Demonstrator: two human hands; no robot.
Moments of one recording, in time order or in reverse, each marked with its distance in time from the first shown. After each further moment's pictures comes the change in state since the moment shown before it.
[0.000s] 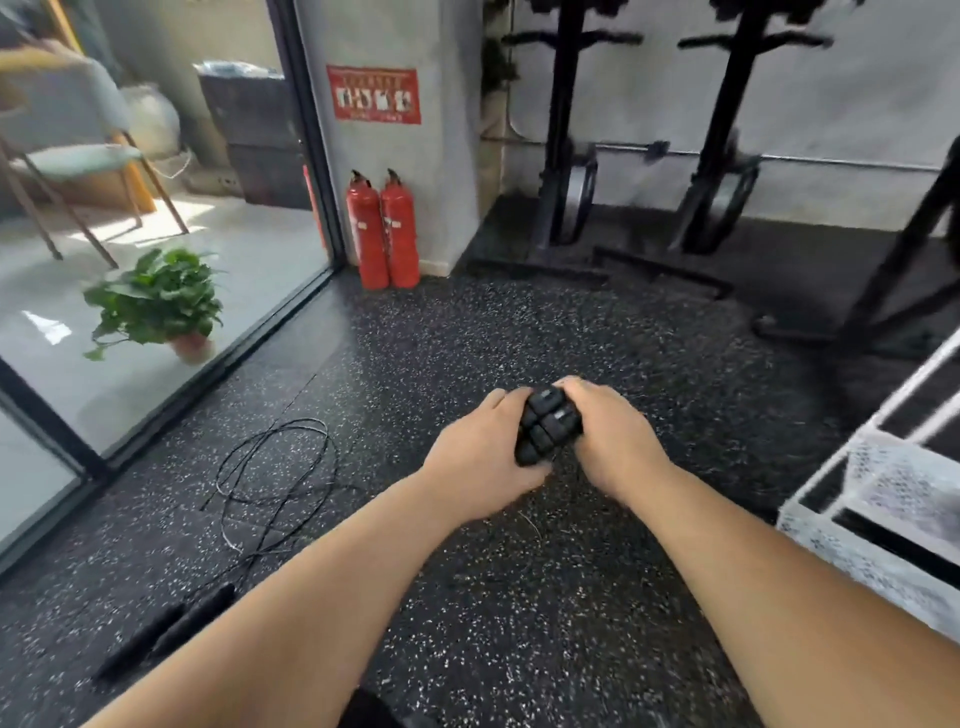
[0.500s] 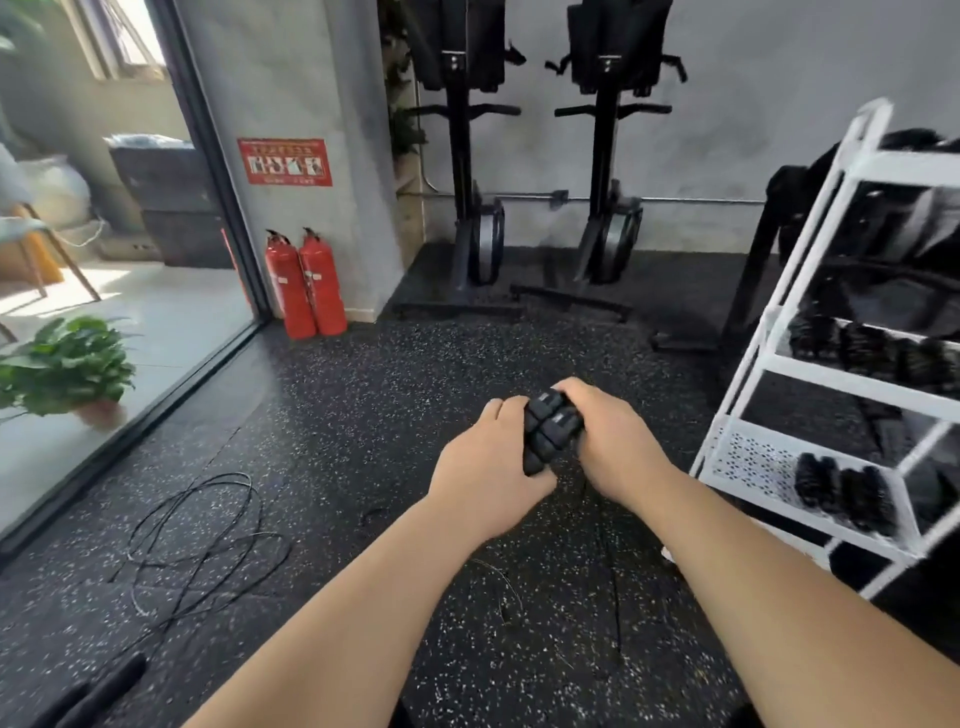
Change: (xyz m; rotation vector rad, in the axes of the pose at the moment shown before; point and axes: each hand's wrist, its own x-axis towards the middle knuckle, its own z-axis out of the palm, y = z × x) left_hand -0.014 0.169 0.022 -0.042 0.050 0.049; right_hand -0.099 0.092 -0.103 0.125 0.178 0.012
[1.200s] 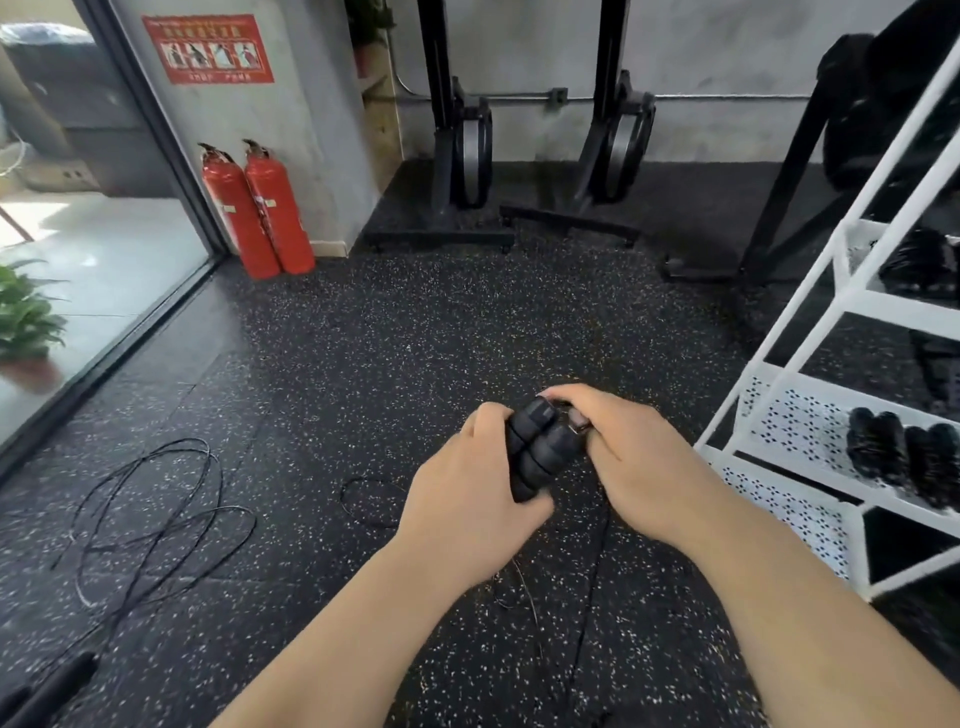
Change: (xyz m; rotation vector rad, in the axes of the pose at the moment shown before) left_hand 0.035 -0.036 0.074 -0.079 -0.093 -0.149; right_hand 0.026 0.072 0.038 0.094 -0.133 0.022
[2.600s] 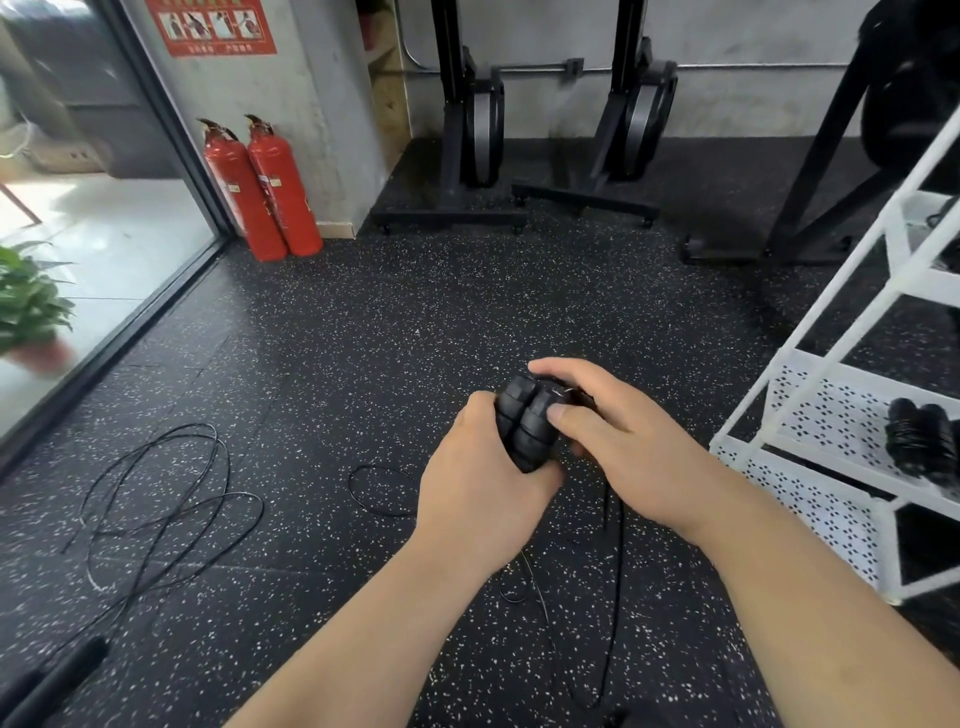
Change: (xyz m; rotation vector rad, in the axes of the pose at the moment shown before) left_hand 0.014 -0.004 0.014 -0.337 0.052 -0.246; right_hand 0.019 -0.009 0.014 0.399 -0.115 0.069
